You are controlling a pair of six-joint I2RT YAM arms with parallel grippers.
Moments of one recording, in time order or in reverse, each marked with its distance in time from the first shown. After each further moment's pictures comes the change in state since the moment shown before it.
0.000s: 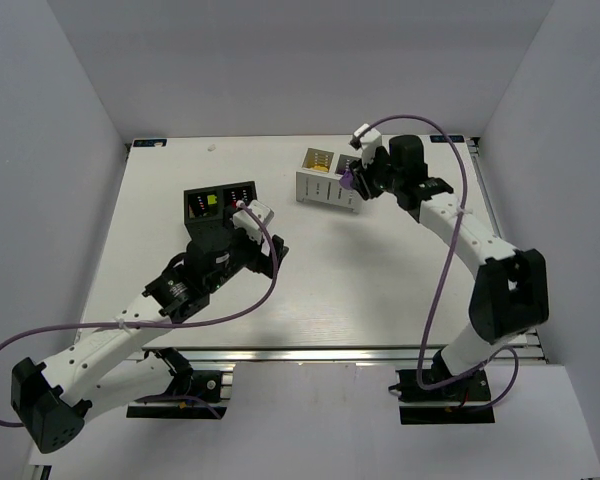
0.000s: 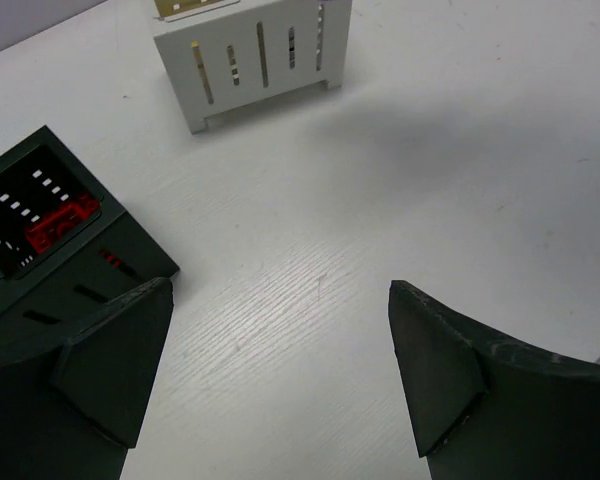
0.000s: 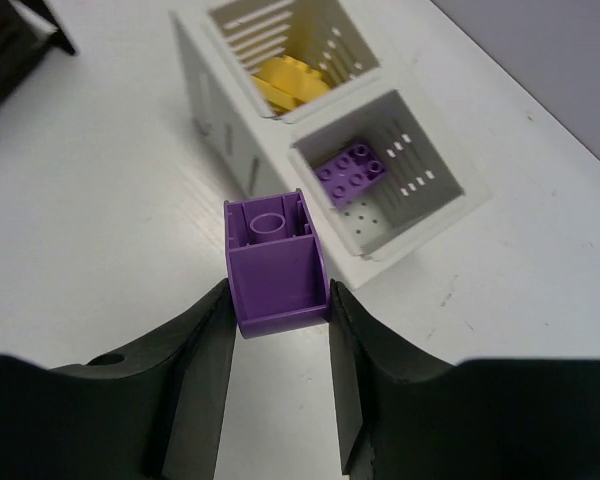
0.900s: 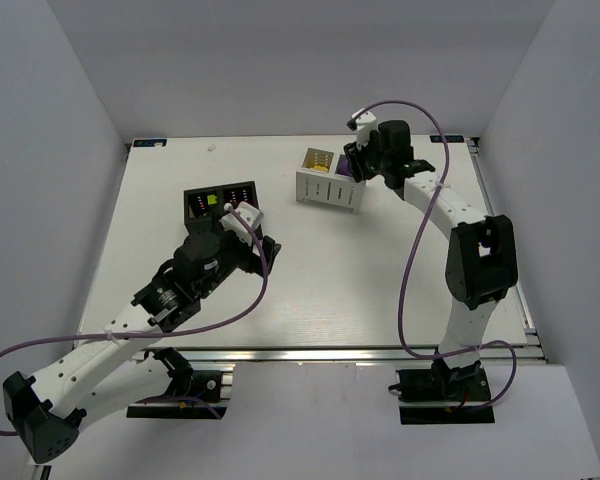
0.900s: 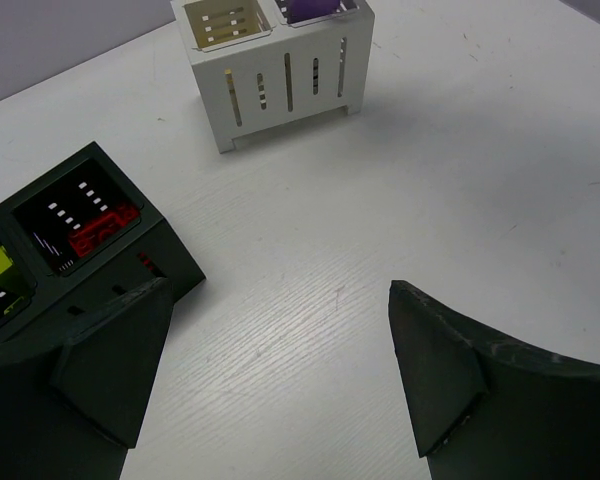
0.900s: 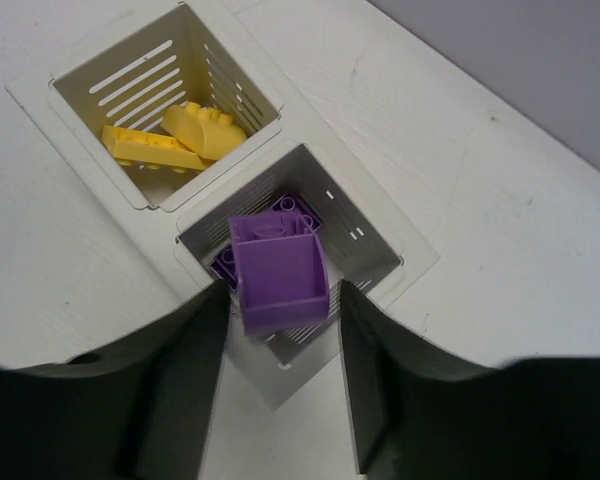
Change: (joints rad) left arm 0.000 -0.081 -0.024 -0.014 -0.052 0.020; right arm -0.034 0.299 0.242 0.062 0.104 0.073
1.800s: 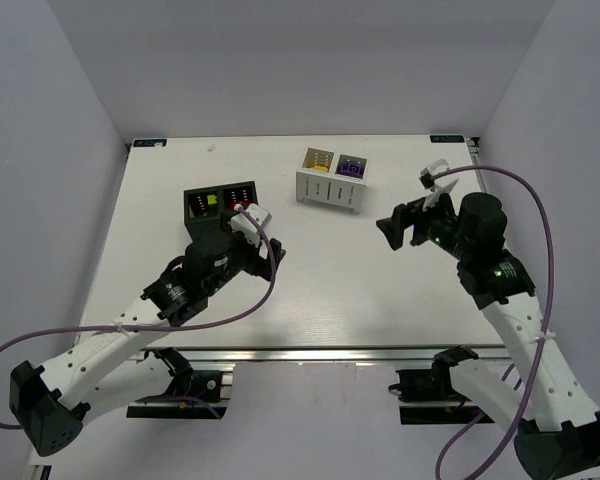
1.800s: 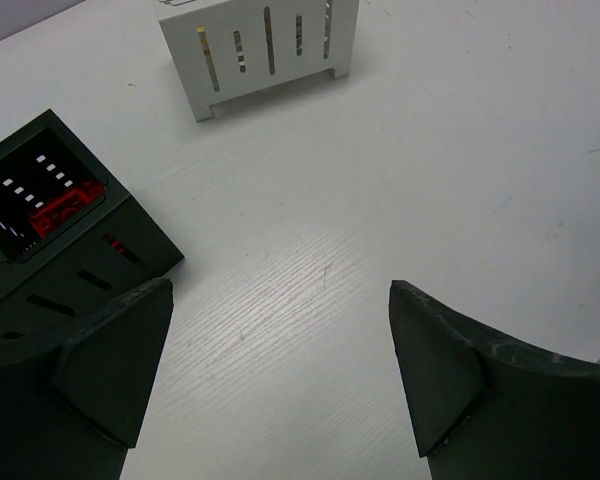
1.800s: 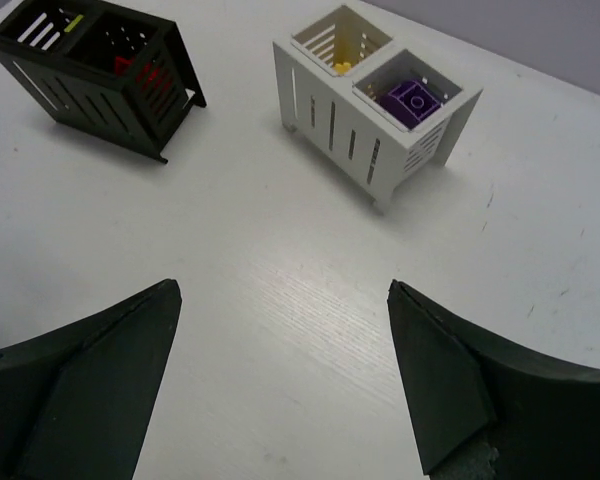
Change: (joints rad) left arm 0.000 0.057 -0.011 -0.006 0.031 -0.021; right arm -0.027 -1.024 -0.576 -0.214 -0.132 0.228
